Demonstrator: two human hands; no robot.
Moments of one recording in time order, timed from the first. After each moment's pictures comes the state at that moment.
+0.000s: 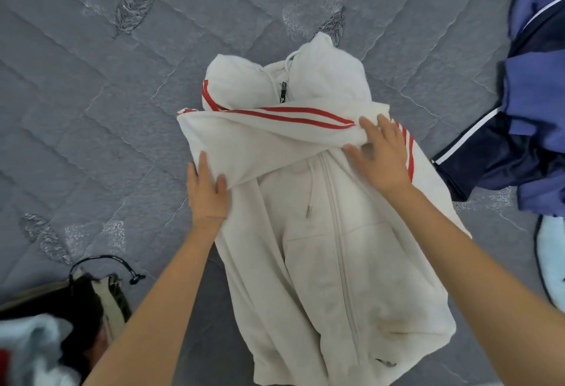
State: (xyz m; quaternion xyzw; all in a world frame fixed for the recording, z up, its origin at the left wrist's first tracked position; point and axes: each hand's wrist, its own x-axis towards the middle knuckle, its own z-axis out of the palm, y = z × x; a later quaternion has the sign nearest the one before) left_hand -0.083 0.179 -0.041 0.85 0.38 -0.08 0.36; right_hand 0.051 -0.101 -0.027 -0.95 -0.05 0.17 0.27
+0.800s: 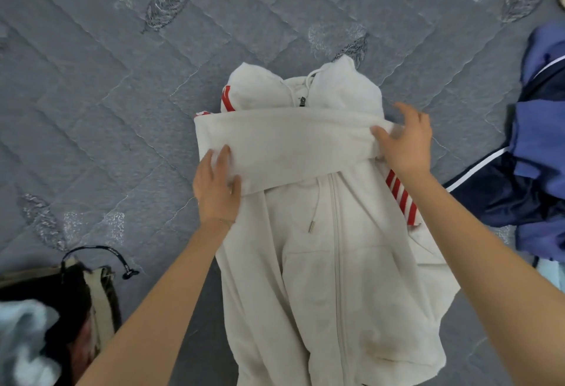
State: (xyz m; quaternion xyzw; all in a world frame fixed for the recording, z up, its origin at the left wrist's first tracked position) left_hand -0.075 0.177 -0.034 0.91 0.31 -0.02 0.27; right_hand 0.111 -0.086 -0.006 -0.93 0.04 0.13 0.34
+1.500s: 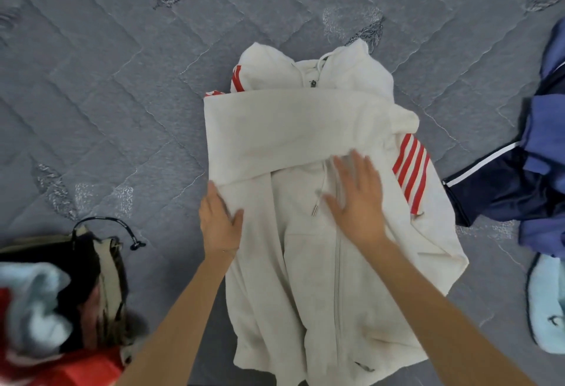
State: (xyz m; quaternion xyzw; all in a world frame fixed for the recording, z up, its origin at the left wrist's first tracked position) left_hand -0.162 0.143 -0.047 0.82 0.44 -0.08 0.36; right_hand -0.028 -0.069 -0.017 -0.94 -0.19 0.15 0.25
